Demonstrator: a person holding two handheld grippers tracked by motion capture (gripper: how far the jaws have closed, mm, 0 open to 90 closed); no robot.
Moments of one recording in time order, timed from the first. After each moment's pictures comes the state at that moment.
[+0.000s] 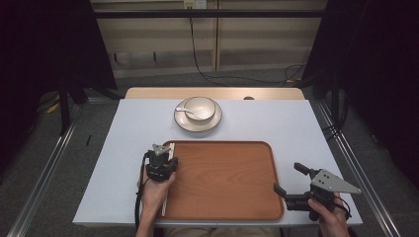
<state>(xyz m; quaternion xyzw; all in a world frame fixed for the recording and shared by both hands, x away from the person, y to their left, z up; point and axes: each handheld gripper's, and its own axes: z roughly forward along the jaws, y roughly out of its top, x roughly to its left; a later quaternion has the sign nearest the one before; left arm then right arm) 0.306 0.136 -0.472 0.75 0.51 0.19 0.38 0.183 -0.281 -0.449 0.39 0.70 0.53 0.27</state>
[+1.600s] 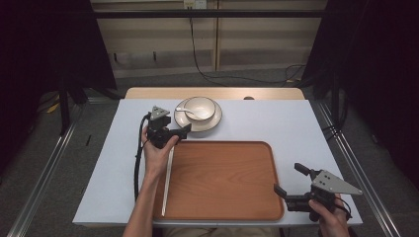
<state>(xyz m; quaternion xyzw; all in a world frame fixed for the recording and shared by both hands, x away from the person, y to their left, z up) 0.397 0.136 -0.417 0.74 0.43 0.19 0.48 0.181 -0.282 -0.448 0.38 0.70 0.53 0.27</state>
